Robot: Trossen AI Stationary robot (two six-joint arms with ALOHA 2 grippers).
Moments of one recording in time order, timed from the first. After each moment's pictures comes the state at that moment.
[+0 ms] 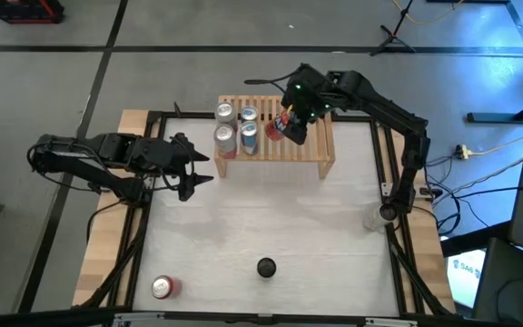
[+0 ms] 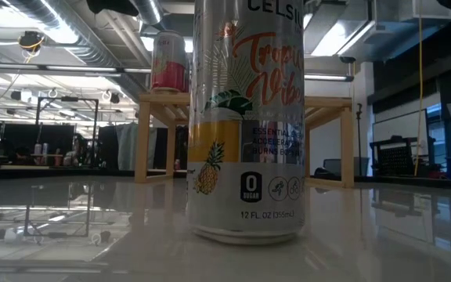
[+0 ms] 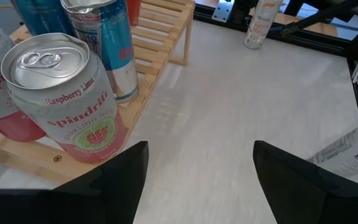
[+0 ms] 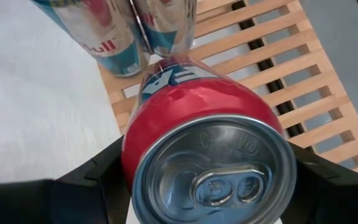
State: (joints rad) left arm -0.10 0.97 1.15 -0.82 -0.30 -0.33; right arm -0.39 1.85 2.17 -1.33 -0.06 -0.05
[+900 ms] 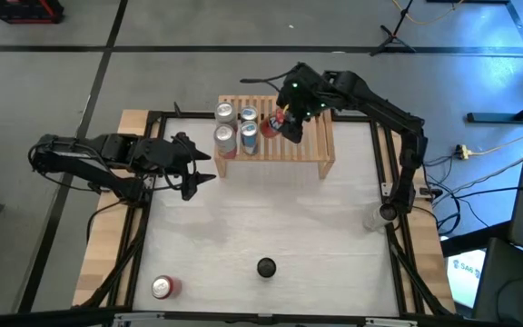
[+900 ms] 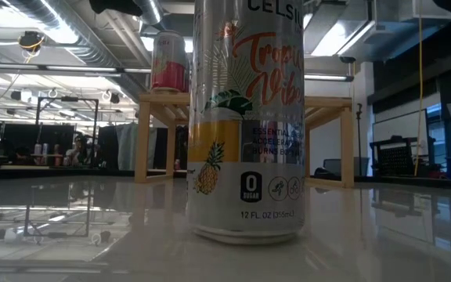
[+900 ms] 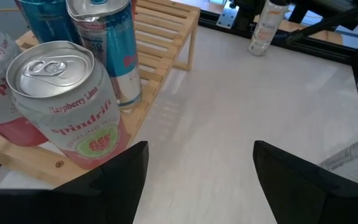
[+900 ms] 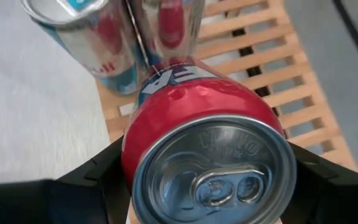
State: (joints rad) left arm -0.10 0.98 1.15 -0.79 -0.33 -0.34; right arm -0.39 1.87 2.17 -1.26 -0.07 -0.13
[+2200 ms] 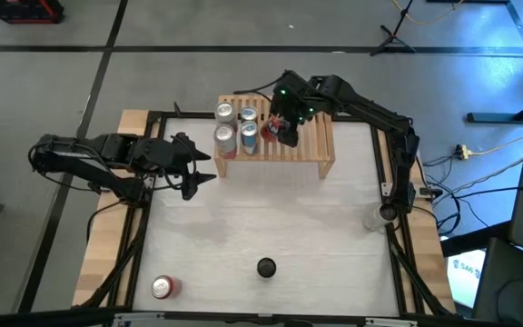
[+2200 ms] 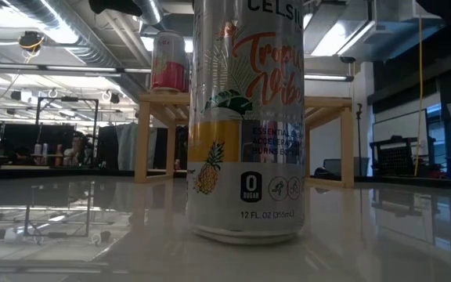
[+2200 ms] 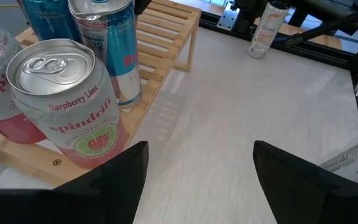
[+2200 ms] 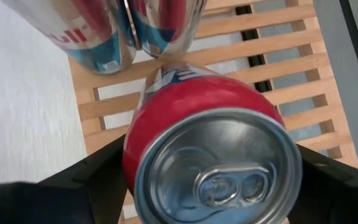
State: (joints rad) left arm -0.10 0.98 1.15 -0.79 -0.33 -0.36; right arm -0.39 1.94 2.17 -1.27 -0.01 -0.22
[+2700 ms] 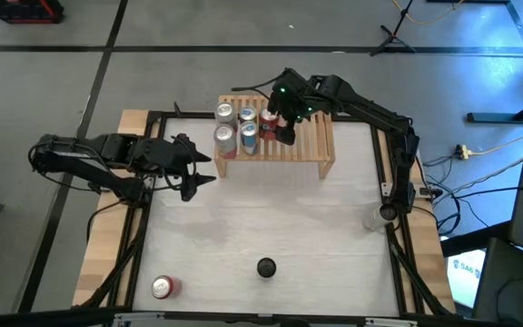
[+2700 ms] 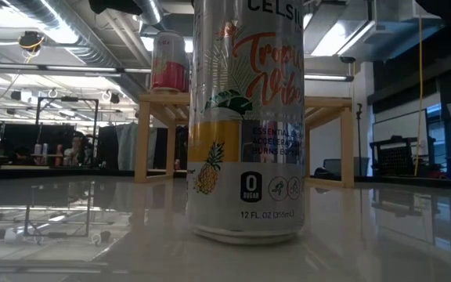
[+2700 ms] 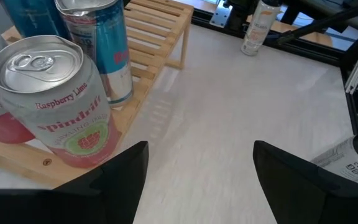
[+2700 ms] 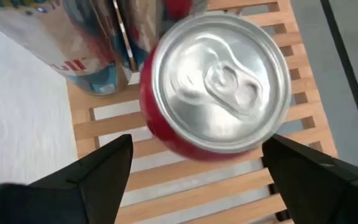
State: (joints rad) left arm -0.10 0.98 1.15 -0.79 -0.30 -0.36; right arm -0.39 1.95 2.16 -1.21 -0.02 -0.24
